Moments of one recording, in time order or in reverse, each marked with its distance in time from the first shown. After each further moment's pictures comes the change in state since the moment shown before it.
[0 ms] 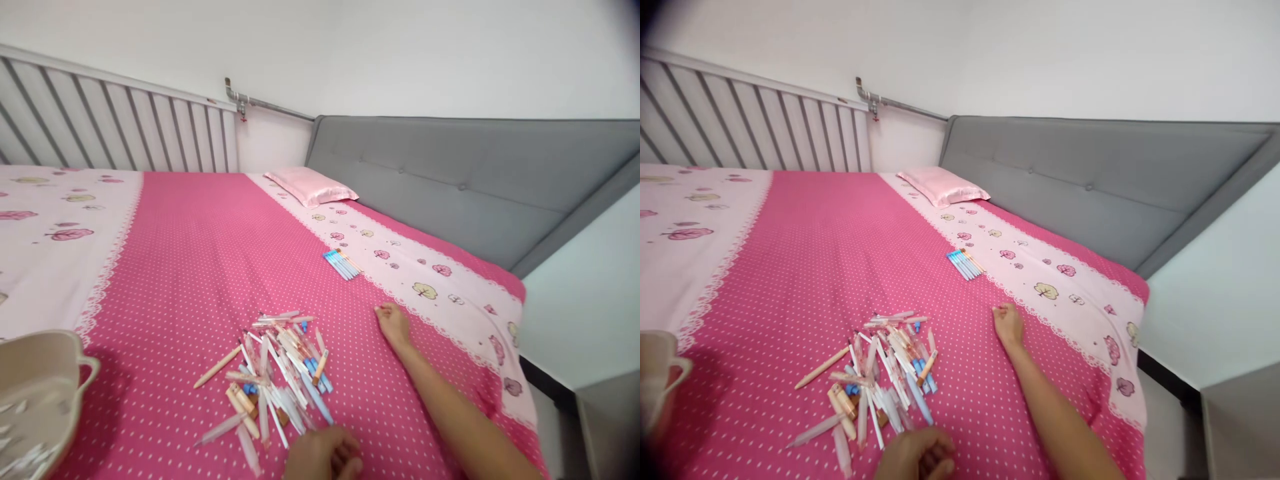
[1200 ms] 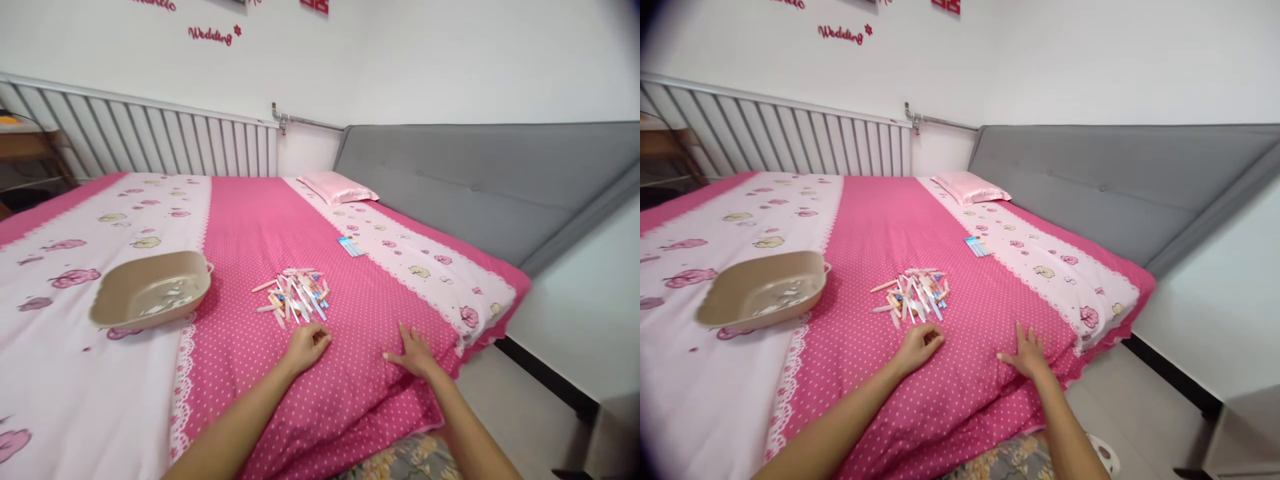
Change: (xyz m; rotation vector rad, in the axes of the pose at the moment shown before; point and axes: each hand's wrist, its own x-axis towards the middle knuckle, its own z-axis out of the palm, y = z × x) left_hand -0.038 -0.004 0.023 0.211 0.476 0.254; right_hand -0.158 0.082 -0.115 -0.534 -0.505 -0.172
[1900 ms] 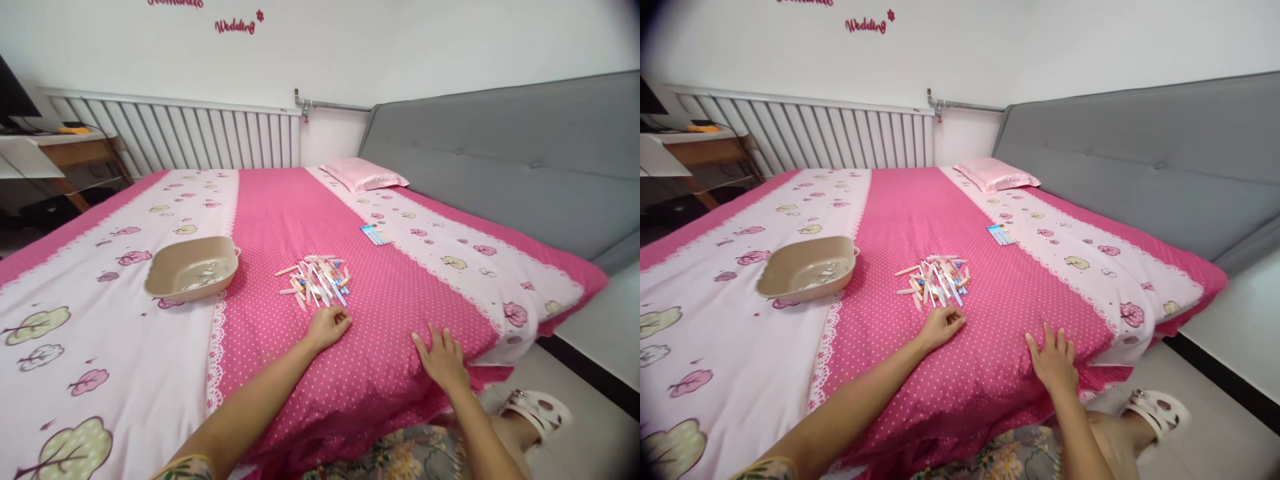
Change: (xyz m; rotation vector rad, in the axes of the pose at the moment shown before) left_hand 0.005 -0.009 0.014 -0.026 0.042 -0.052; right_hand -0.013 0.013 0.044 0.159 0.281 0.038
